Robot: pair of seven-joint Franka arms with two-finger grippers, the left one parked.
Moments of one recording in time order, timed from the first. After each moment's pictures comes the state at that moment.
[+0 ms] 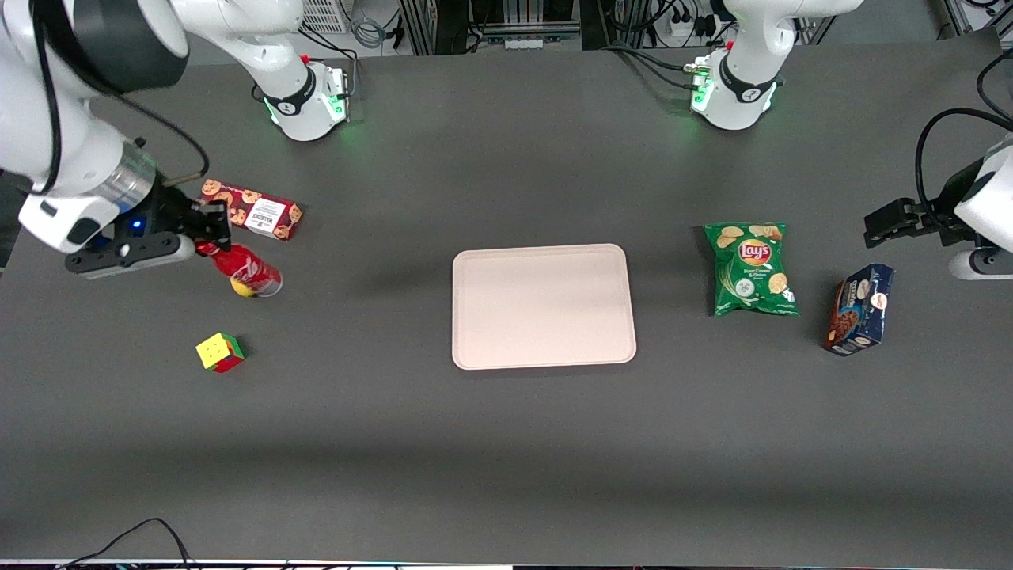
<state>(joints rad) -0.07 -0.02 0.28 -1.72 -0.01 1.68 0.04</state>
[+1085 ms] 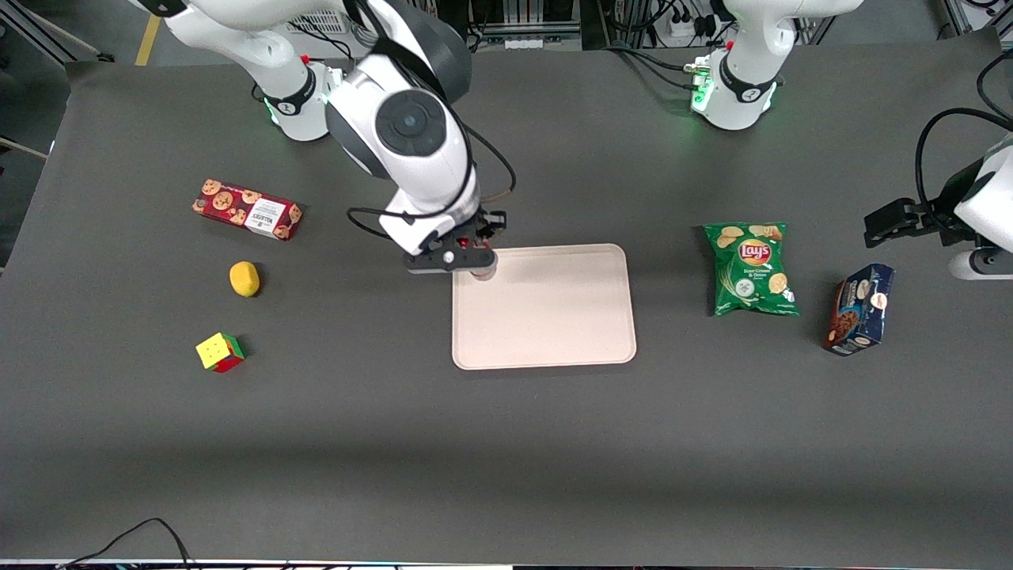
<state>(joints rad) 0.39 0.48 0.41 -1.41 -0.10 1.80 0.81</state>
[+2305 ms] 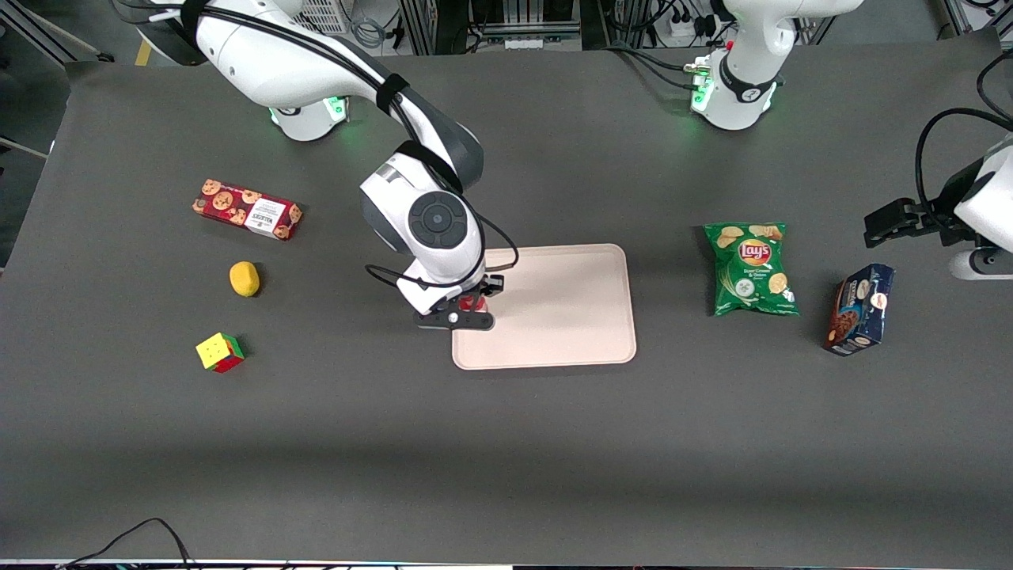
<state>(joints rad) 0.40 0.65 0.36 -1.41 -0.20 1.94 0.86</state>
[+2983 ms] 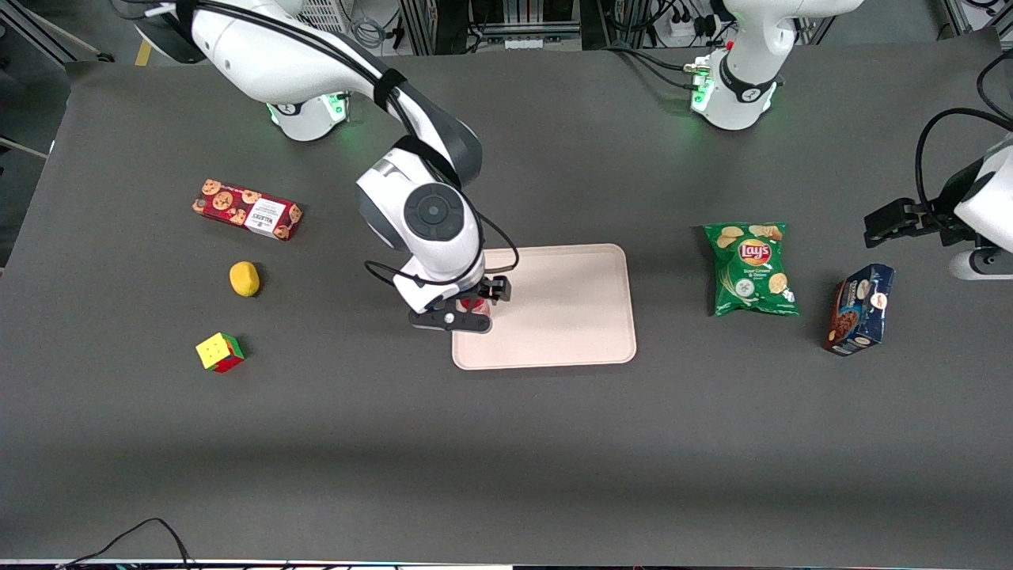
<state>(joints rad) 0.39 0.63 0.36 -1.39 -0.22 1.96 0.91</state>
